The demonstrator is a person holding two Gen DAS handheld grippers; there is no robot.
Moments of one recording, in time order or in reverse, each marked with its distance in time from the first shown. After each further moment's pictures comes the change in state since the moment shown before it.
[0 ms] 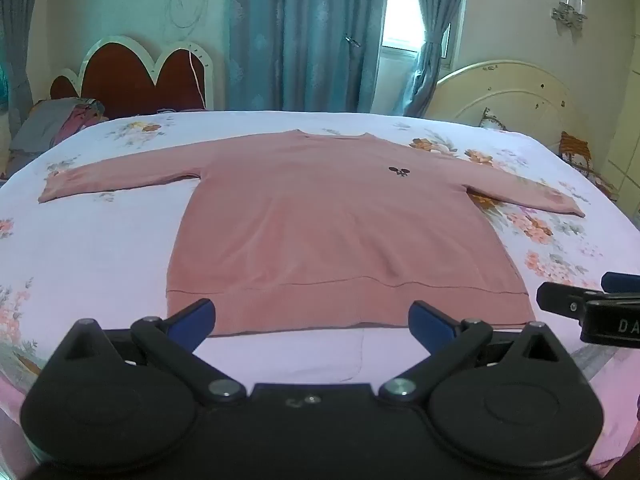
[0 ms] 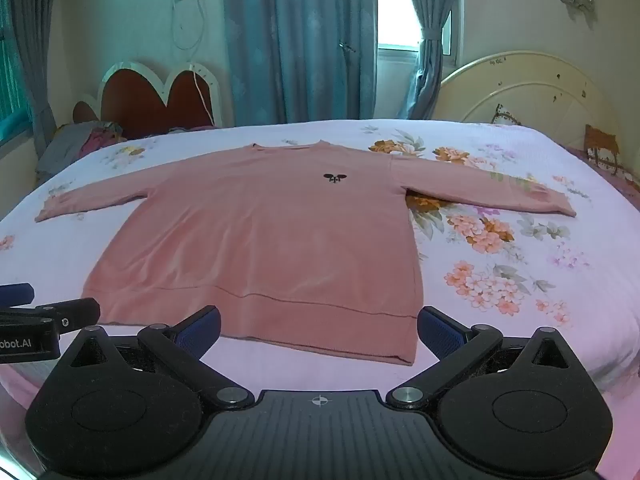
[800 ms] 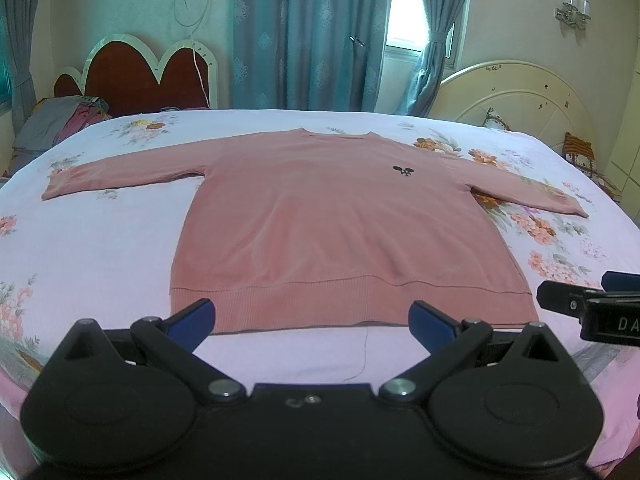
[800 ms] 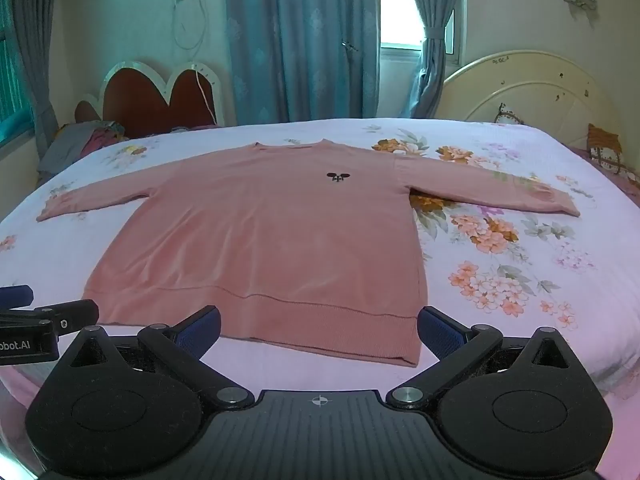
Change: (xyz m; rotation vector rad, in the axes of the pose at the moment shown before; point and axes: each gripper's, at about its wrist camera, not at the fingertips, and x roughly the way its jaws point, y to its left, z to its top) left arm -0.002 0.004 0.000 -0.013 0.005 0.017; right arm 0.004 0.001 0.000 -0.002 -0.003 0.006
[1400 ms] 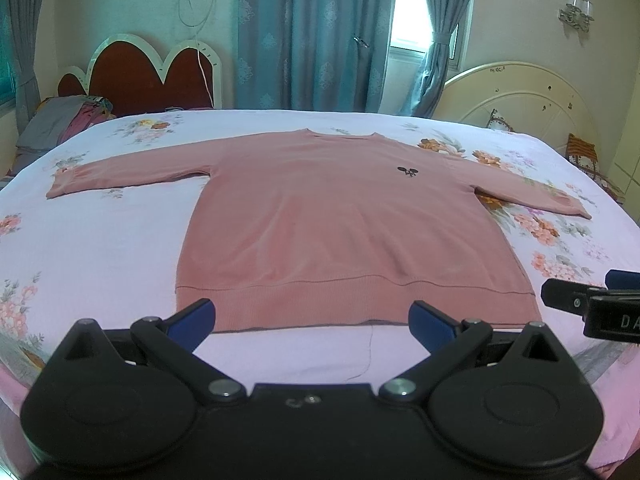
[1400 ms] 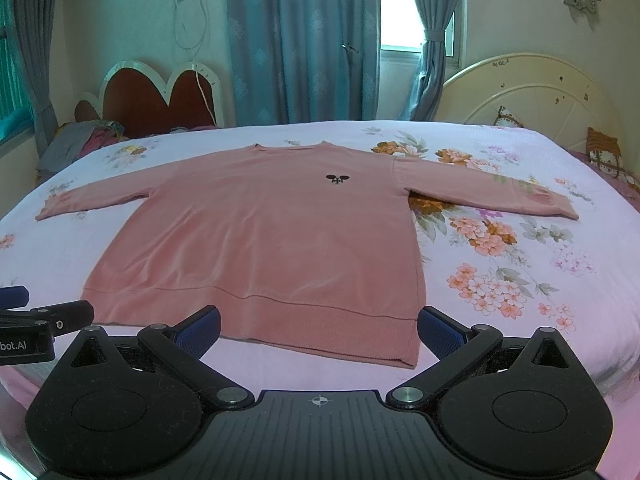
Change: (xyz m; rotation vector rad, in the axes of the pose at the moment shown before) left arm -0.002 0.001 -0.002 -0.004 -0.001 0.013; right arm 0.000 0.000 0.001 -0.006 -0.002 -0.005
